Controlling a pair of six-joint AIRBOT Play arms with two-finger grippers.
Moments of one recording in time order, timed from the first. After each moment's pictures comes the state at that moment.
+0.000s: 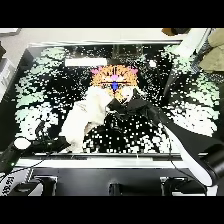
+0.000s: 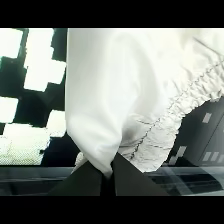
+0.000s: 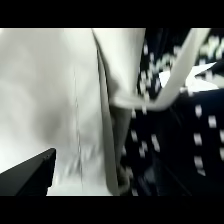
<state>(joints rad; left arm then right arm) 0.06 -0.85 0.32 0.90 -0.94 -1.54 0.45 -1.58 1.10 2.56 -0.54 -1.36</state>
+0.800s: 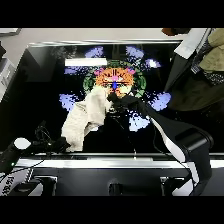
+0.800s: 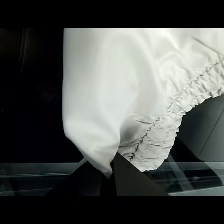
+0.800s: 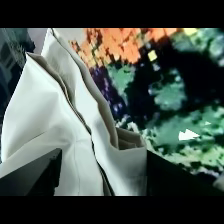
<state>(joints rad) 0.06 -0.85 0.32 0.90 -0.96 -1.54 0.46 -1.85 1.33 2.57 -0.39 -1.32</state>
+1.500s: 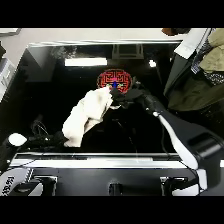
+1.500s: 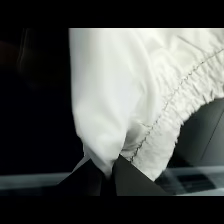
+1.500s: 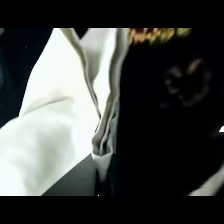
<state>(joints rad) 0.09 -0.84 0.42 0.91 -0.98 -1.52 0.40 -1.71 1.36 2.34 -0.57 -1.24</state>
